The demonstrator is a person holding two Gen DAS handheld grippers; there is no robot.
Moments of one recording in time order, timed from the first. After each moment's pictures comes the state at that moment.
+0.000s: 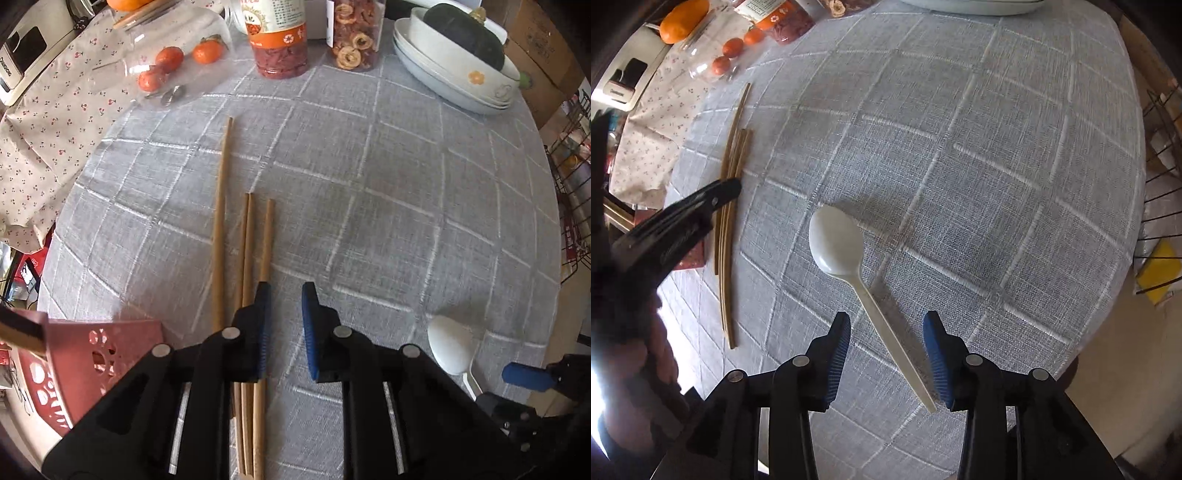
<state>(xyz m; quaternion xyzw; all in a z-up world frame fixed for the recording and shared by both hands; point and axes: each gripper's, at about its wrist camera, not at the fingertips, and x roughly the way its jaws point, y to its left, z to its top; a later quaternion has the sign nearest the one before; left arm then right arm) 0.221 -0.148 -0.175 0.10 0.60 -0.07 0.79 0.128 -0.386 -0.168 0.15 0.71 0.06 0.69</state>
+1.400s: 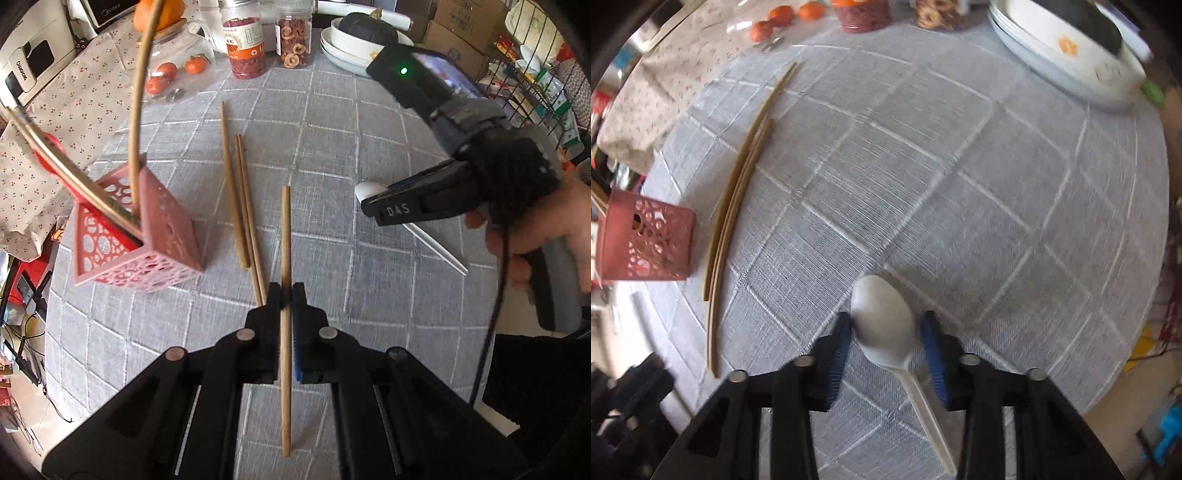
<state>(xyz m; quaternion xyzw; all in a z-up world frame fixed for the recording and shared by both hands) 0.087 -0.094 -0.106 0.12 0.56 -0.18 0.80 0.181 -0.249 -0.192 0.00 0.68 0.06 0.73</state>
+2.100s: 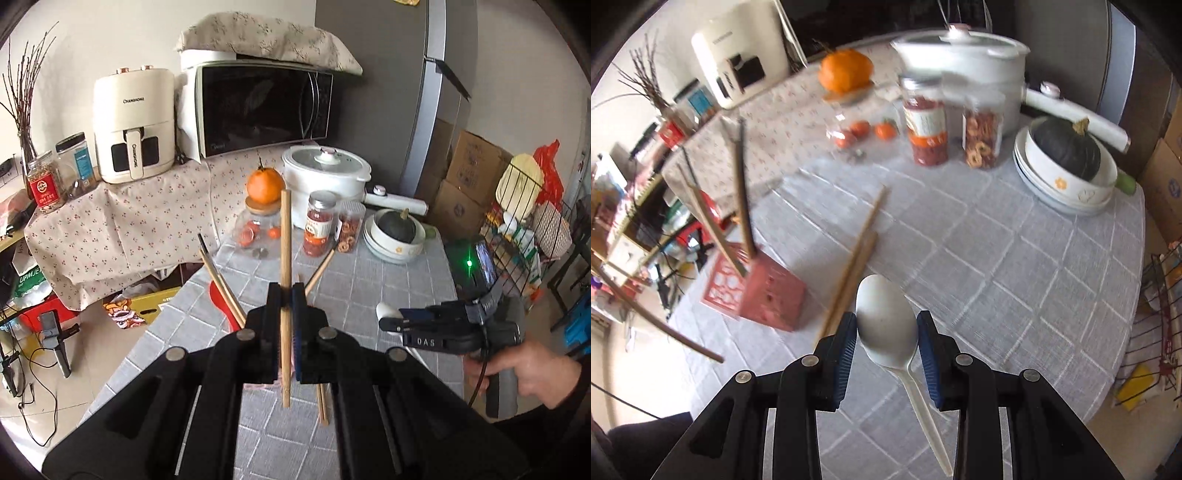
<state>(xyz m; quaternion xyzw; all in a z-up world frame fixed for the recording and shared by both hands) 0.088 0.018 0.035 0.00 0.31 -0.14 0.94 0.144 -0.209 -0.067 0.04 0.52 0.11 0.84</state>
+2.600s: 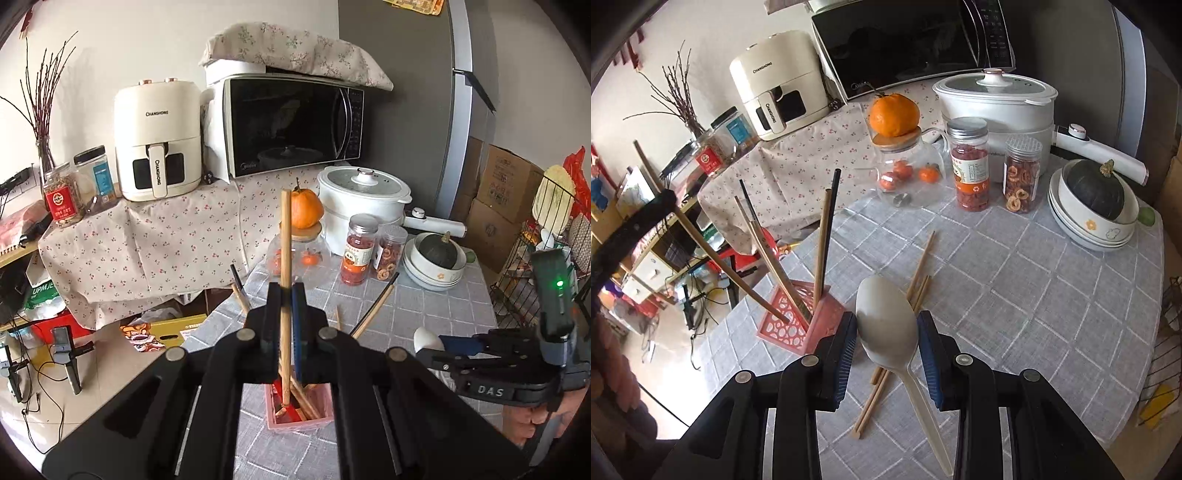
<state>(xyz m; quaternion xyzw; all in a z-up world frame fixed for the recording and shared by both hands) 0.127 0.030 0.006 0.01 0.28 -0.09 0.96 0.141 -0.177 -0.045 0.07 0.46 0.15 0.87</state>
